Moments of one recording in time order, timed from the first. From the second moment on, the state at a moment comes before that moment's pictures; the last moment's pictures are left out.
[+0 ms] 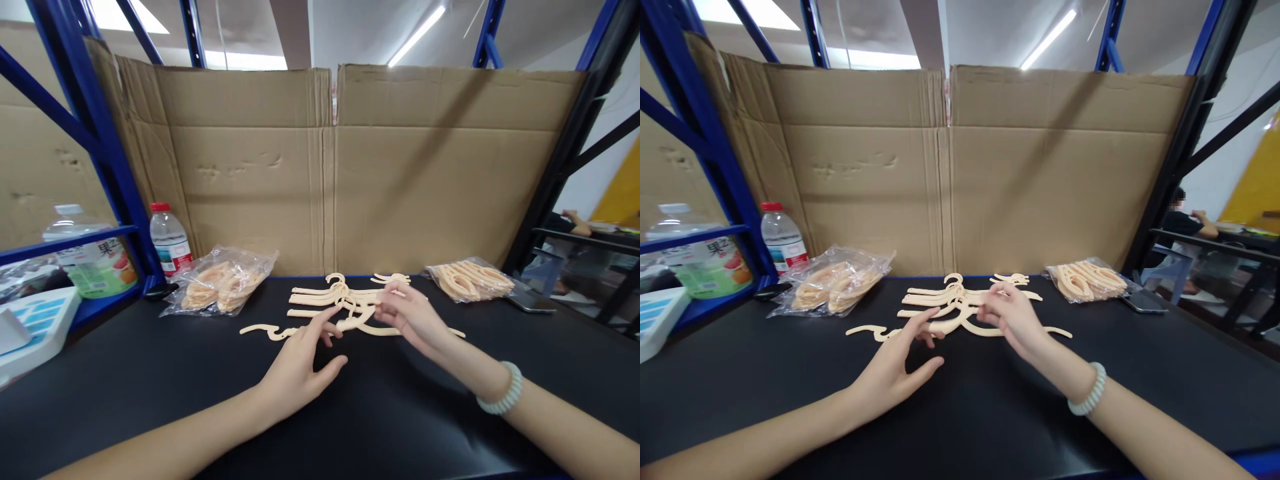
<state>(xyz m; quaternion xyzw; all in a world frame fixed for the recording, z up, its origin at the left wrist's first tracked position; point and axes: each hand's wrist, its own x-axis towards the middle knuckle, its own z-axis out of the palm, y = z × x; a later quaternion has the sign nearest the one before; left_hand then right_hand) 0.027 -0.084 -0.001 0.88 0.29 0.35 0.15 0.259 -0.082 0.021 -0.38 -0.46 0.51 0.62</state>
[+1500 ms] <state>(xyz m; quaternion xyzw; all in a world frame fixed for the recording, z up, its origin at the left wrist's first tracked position) 0.026 -0.082 0.001 0.88 0.32 0.27 0.24 0.315 -0.037 -0.005 -0.50 -0.77 -0.07 0.38</state>
